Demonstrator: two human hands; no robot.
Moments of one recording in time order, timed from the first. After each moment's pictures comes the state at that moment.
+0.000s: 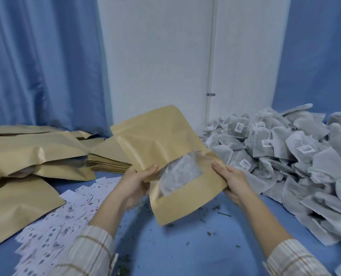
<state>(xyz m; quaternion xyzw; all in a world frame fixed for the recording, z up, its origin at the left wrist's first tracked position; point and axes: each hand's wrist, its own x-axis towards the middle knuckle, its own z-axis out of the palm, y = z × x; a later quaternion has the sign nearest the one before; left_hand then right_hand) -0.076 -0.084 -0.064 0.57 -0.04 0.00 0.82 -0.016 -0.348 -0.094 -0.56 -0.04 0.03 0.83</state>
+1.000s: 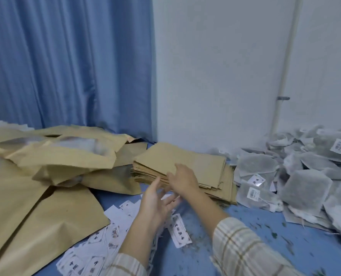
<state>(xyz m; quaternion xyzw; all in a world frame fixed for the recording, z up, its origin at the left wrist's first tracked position) -0.007 0.011 -0.093 0.38 0.17 0.08 0.91 0.089 -0.049 -0.087 -0.93 -0.20 -0.06 0.31</state>
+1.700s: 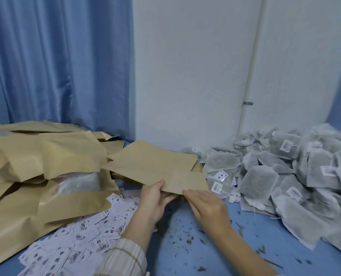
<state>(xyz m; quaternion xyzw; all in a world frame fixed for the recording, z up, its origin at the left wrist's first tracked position) 0.007 -0.061 -0.100 0.38 0.13 0.12 0.91 0.033 -0.212 -0.140 -0.76 -0.37 -0.51 0.19</state>
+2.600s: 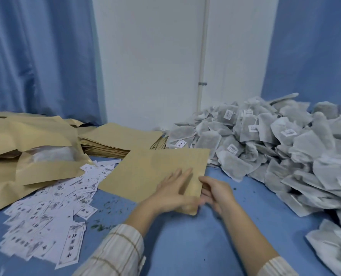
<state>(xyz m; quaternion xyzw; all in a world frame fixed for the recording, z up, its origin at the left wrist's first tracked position) -0.094 -0.183 -0.134 0.93 -0.16 -0.03 0.32 -0.075 -0.336 -0.142 -0.55 0.10 0.05 0.83</state>
